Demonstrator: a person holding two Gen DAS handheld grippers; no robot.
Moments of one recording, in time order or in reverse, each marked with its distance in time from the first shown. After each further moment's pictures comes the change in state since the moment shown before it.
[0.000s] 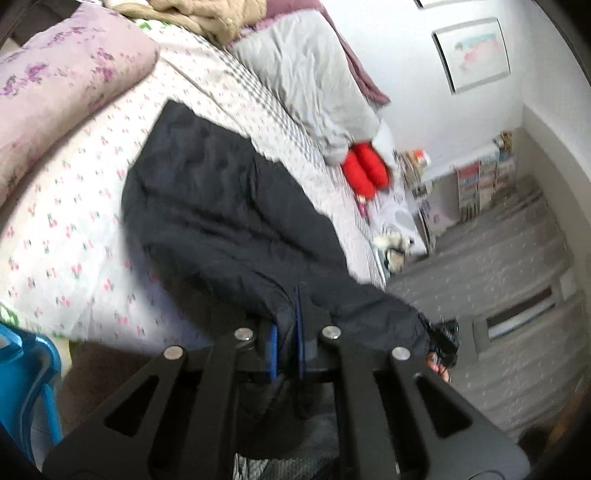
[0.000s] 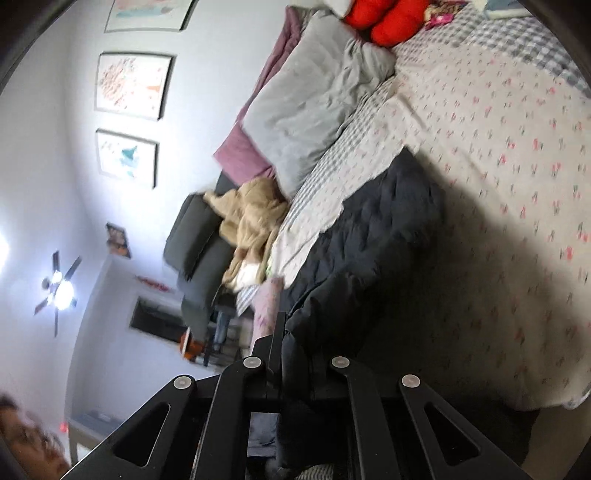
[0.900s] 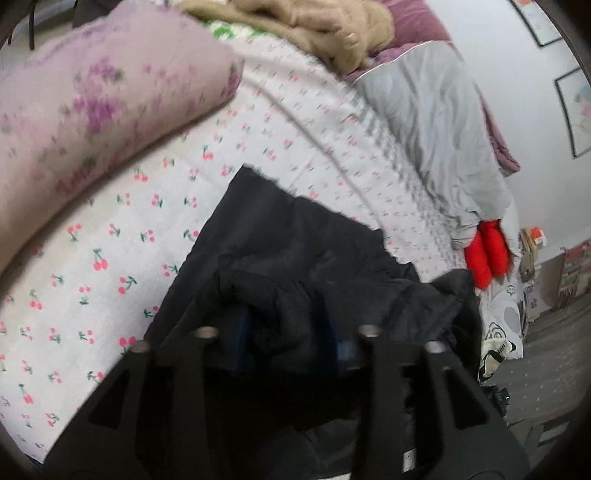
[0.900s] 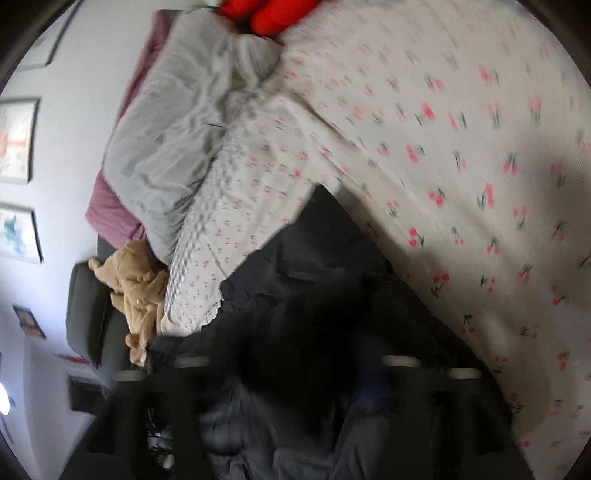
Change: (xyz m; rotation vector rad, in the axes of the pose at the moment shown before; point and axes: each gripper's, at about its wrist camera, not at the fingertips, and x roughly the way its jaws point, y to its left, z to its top) left arm 0.158 0.078 0.151 -0.148 -0.160 0.409; right arm 0.193 -0.096 0.152 0.179 -0.064 -0.363
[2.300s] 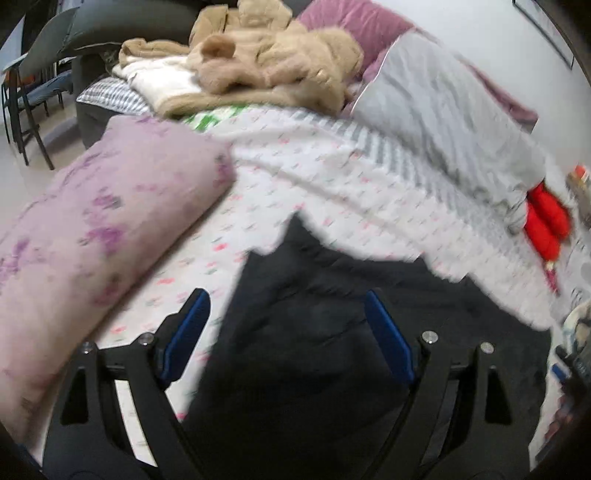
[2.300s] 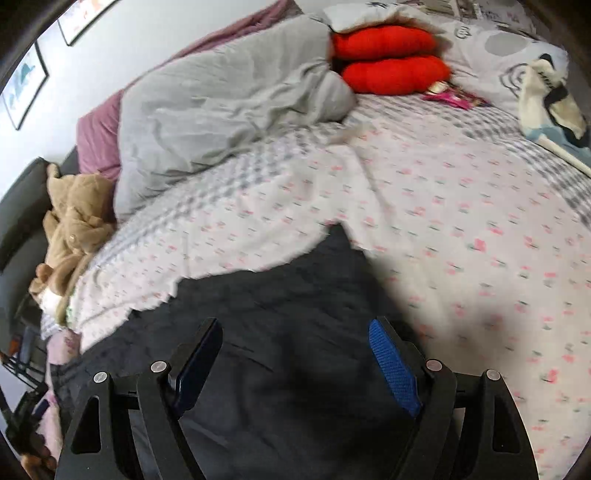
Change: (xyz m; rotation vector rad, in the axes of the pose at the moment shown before) left arm 0.010 -0.047 0.003 0.297 -0.199 0.313; right arm 0.024 0.079 -0.038 -0.458 -0.178 -0.357
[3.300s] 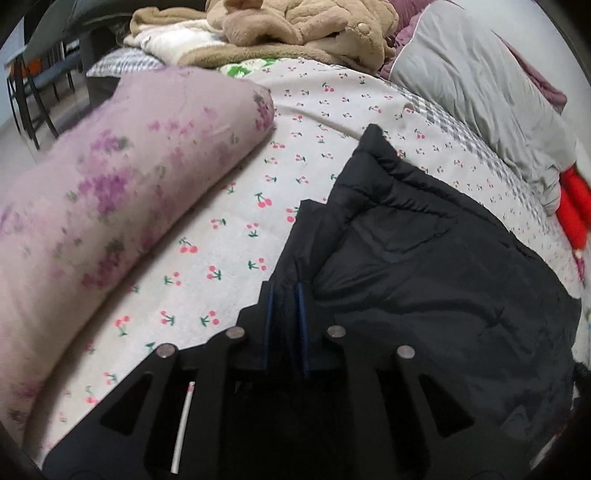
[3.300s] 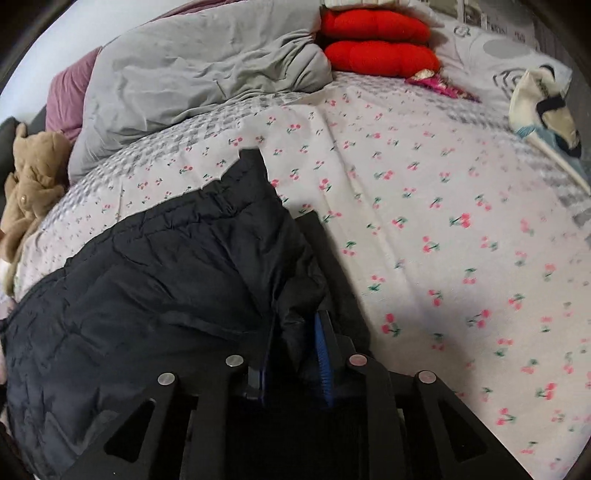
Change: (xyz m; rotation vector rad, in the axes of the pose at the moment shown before) left arm 0.060 0.023 -0.015 0.000 0.080 0.085; right arm 0.047 -0.014 -0.019 -0.089 0.047 -0.178
